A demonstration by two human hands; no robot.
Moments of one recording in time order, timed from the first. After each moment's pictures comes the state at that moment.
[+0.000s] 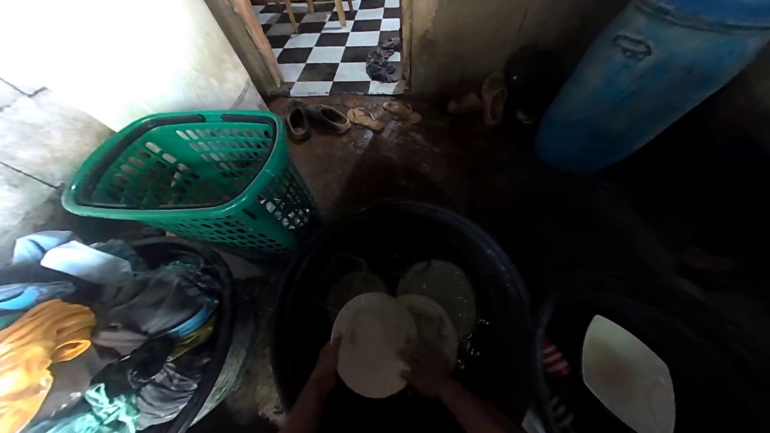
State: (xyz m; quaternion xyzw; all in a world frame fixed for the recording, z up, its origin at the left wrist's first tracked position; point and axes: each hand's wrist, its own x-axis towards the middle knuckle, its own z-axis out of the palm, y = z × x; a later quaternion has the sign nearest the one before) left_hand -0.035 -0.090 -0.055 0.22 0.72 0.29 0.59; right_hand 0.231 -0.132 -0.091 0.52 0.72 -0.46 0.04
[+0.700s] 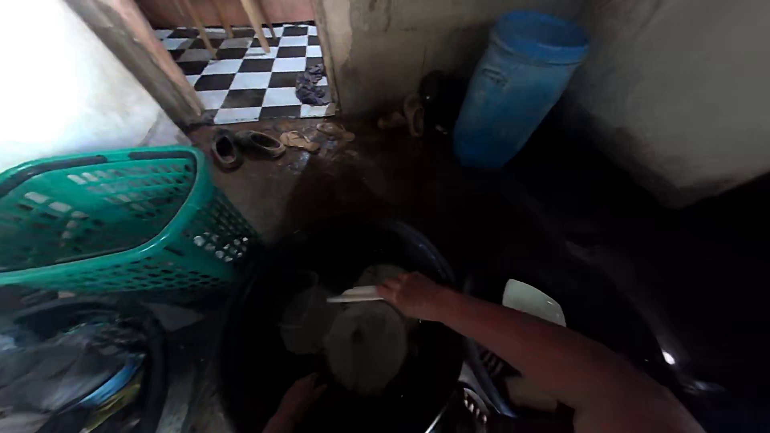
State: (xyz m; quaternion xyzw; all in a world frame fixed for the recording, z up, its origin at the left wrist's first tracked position) left_hand -0.016 -0.098 -0.029 0.65 0.59 -0.23 0.43; right_hand 0.326 -0.052 0.193 0.47 0.85 -0.22 0.04
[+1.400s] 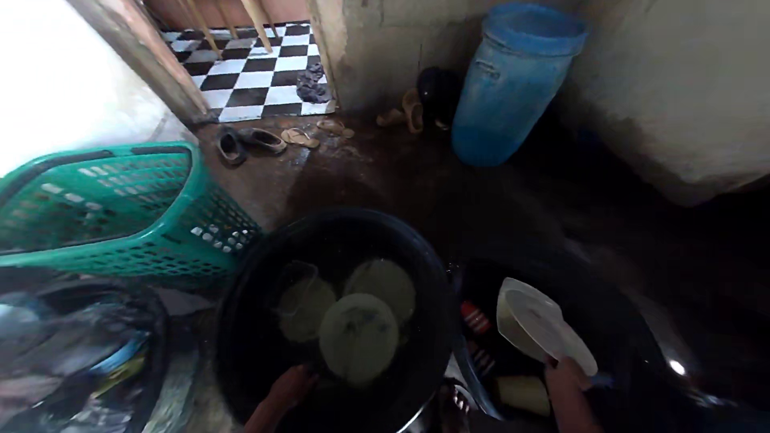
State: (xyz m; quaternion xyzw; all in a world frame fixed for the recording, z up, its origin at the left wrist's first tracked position) left_hand -0.003 -0.121 0.006 0.64 0.60 -0.26 0.41; right_hand 0.538 -0.300 -0.008 0.80 -0.18 -0.20 -0.54
